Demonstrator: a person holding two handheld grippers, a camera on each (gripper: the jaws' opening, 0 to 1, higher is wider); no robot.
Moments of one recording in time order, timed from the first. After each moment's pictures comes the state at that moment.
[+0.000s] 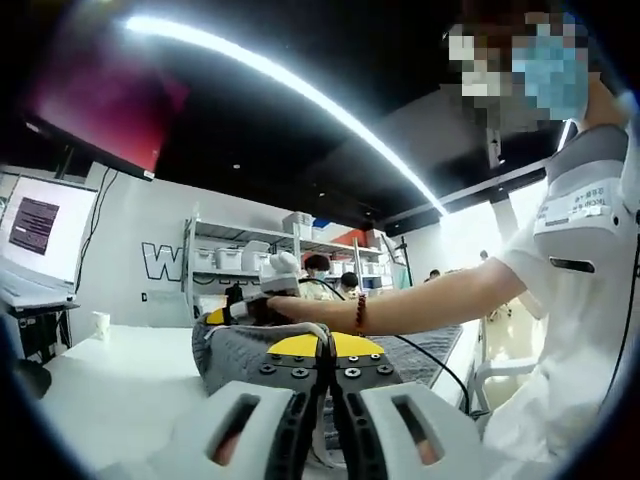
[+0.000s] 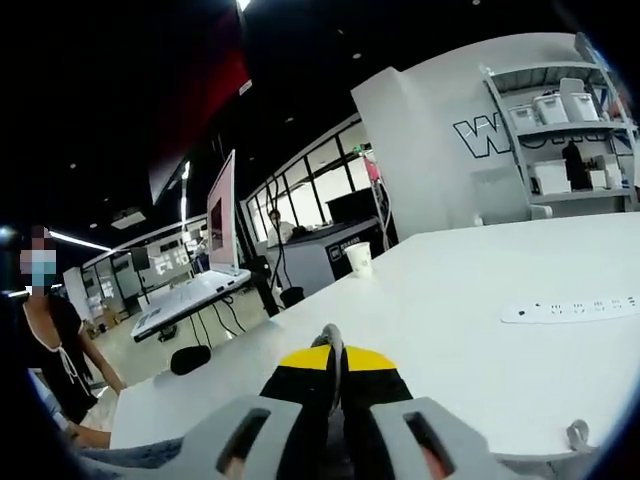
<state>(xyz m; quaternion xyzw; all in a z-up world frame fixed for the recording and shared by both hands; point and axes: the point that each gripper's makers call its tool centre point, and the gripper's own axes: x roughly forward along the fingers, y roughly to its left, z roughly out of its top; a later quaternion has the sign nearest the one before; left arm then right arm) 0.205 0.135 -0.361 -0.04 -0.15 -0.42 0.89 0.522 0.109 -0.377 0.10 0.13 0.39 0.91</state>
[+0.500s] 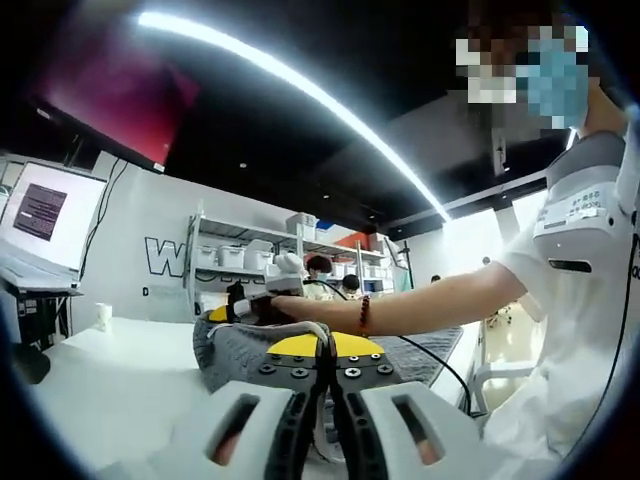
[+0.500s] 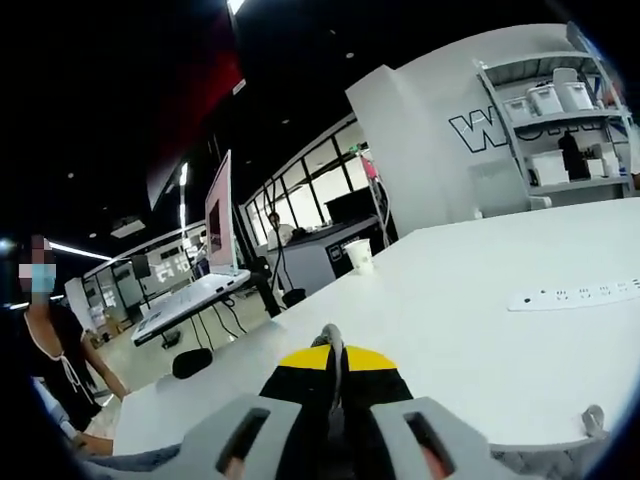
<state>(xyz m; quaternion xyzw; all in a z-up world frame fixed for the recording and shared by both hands) 0.208 0.144 -0.371 -0.04 -0.15 -0.42 0.90 0.522 0.112 -0.386 0.12 0.14 0.38 0.91</state>
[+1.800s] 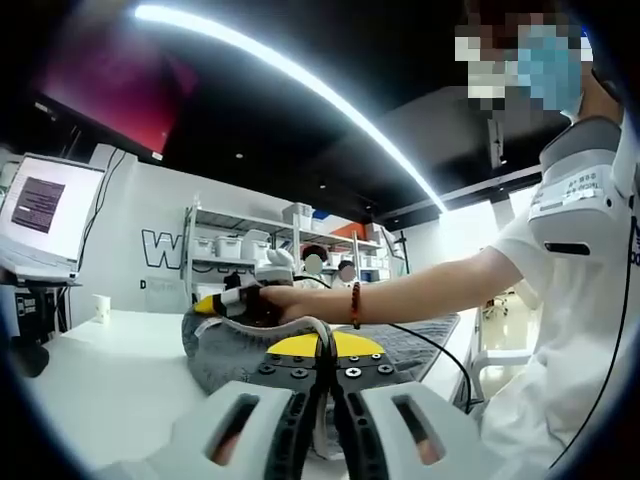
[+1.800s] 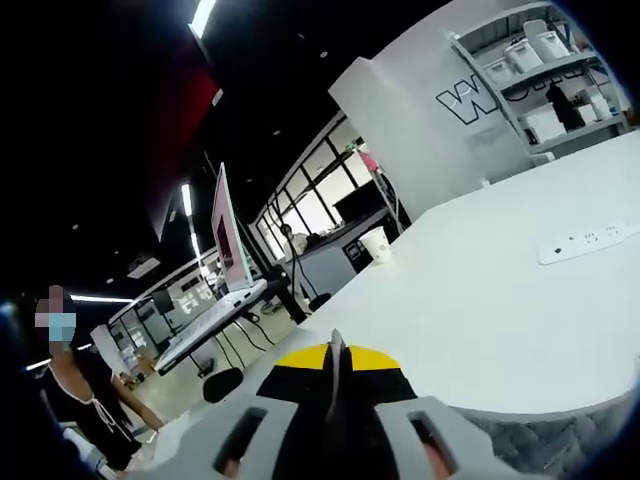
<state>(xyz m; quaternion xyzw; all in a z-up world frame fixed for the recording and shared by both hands) 0.208 0.145 -0.390 -0.03 -0.13 -0.42 0.90 0.517 0.137 -0.396 0.23 0.16 0.40 0.87</state>
